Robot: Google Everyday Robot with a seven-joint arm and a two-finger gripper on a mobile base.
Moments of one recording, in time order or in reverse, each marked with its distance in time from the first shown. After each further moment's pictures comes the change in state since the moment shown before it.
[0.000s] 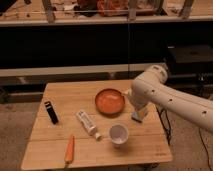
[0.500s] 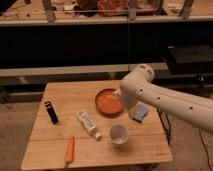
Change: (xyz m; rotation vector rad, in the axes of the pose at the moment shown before) arm -0.040 -0.030 0.004 0.018 -0.019 -0.095
